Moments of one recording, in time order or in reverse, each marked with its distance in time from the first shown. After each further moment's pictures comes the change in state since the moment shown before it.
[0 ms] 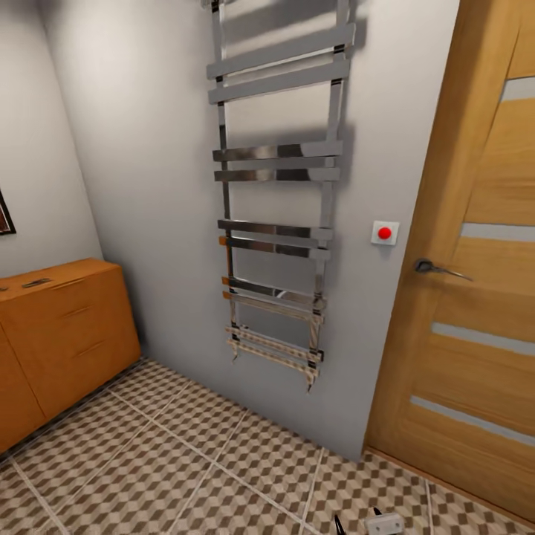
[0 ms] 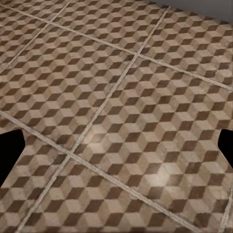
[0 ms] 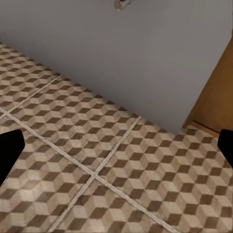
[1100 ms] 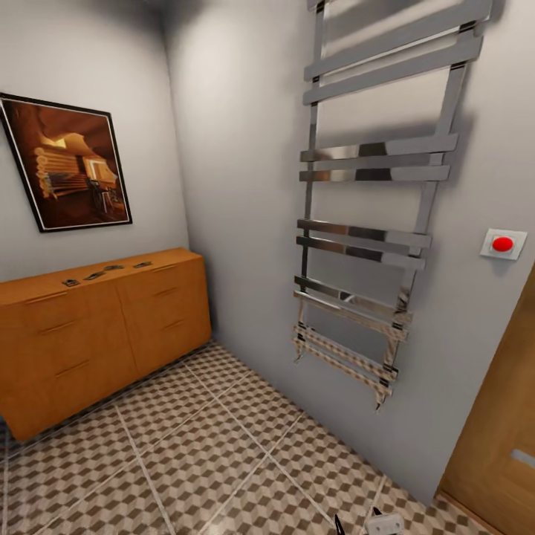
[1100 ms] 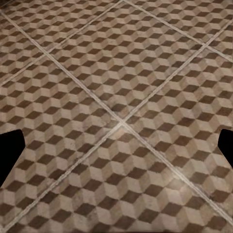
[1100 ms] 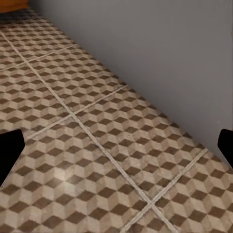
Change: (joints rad) left arm 0.000 0.000 0.000 -0.001 -0.001 0.000 0.000; right arm 0.000 0.000 0.000 0.000 0.000 -0.001 0.000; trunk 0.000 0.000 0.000
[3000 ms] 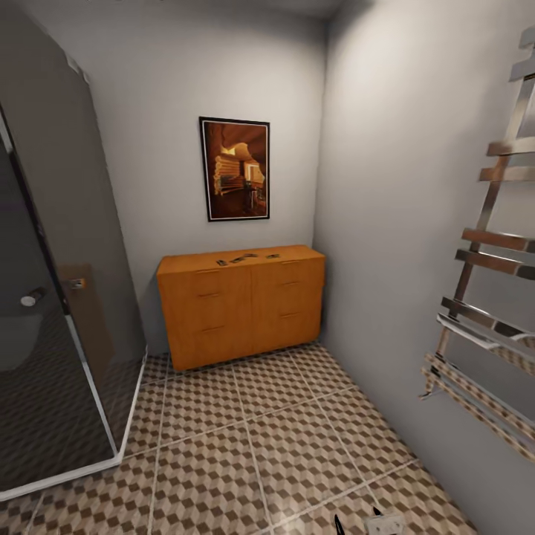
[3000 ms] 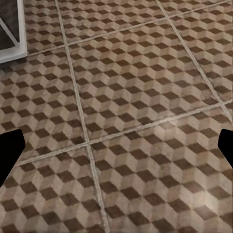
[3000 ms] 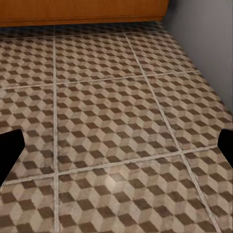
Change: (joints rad) left arm 0.000 0.000 0.000 0.000 0.000 0.000 0.000; right arm 0.000 0.001 0.000 0.000 0.000 0.000 0.000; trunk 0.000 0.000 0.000
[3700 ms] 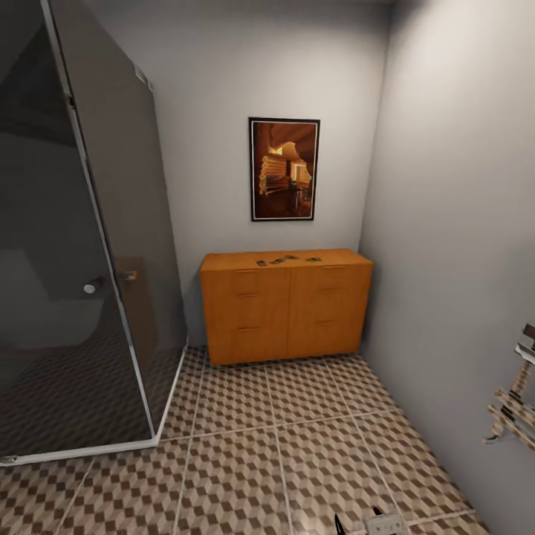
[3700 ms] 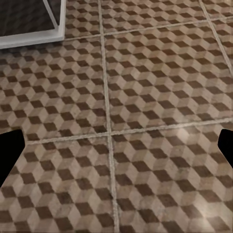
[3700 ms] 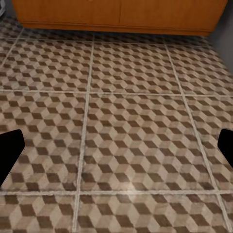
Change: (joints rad) left arm 0.000 0.000 0.000 0.000 0.000 0.000 0.000; right arm -0.001 -0.001 0.000 0.000 0.000 0.000 0.000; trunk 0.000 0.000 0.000
